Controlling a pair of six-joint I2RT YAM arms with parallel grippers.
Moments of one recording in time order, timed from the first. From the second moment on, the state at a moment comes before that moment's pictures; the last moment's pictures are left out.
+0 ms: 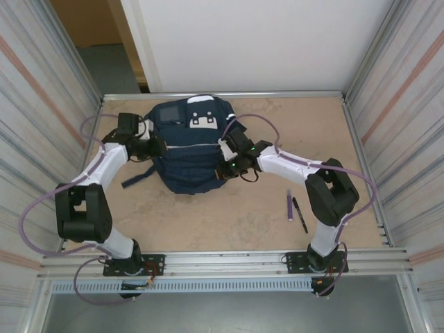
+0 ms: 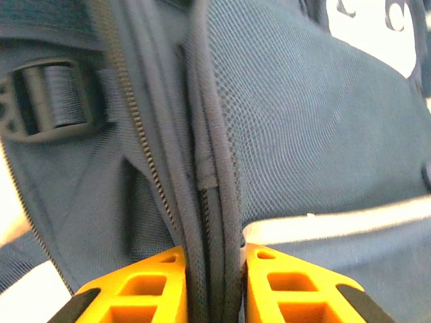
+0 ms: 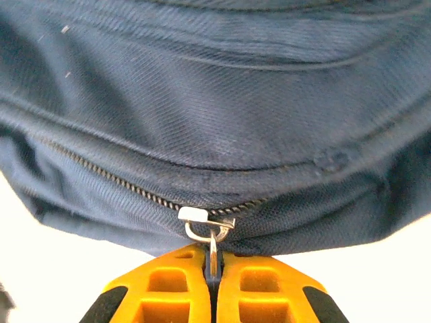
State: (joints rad) left arm -0.03 1.57 1.15 -0.56 0.34 -0.35; right arm 0.75 1.79 1.27 -0.50 -0.30 0.39
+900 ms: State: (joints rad) left arm -0.27 1.35 0.81 -0.44 0.18 -0.81; right arm 0.90 1.93 1.31 -0.35 -0.39 0.49
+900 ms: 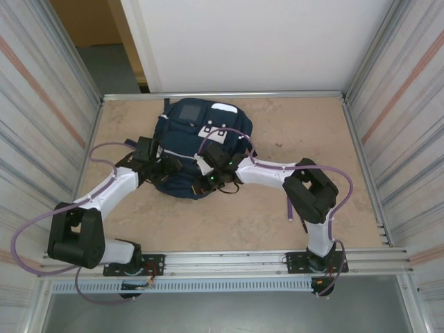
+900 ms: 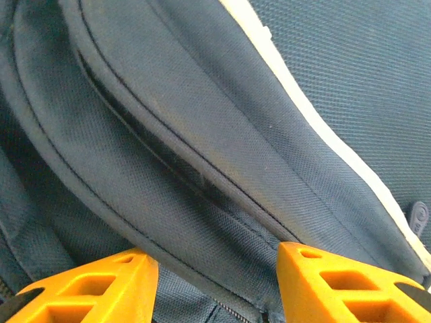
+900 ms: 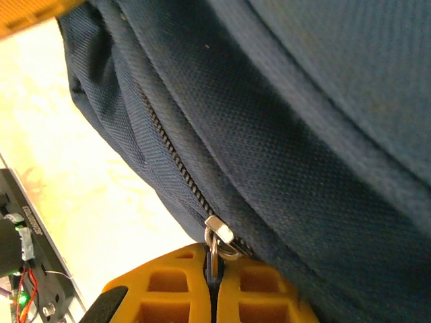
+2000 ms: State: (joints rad) left arm -0.32 1.13 0.67 -0.43 -0.02 -1.04; right arm 0.96 1.86 1.20 -0.33 -0.14 0.26
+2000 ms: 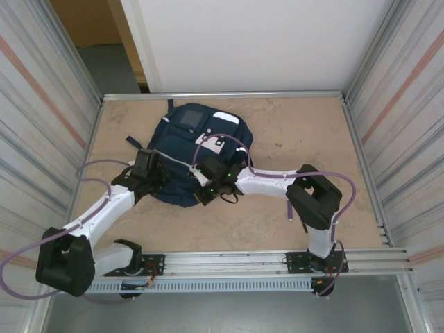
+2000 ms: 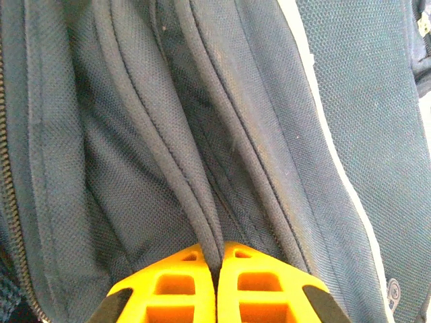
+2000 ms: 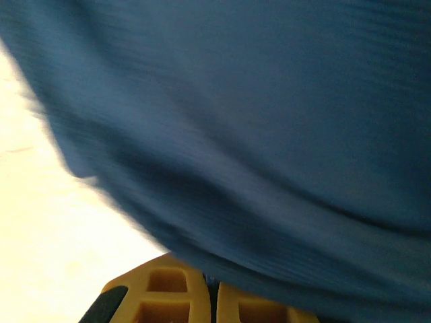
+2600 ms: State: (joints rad) left arm -0.26 1.23 0.64 -0.37 0.23 -0.83; right arm 0.65 1.92 1.32 -0.50 -0.07 0.22
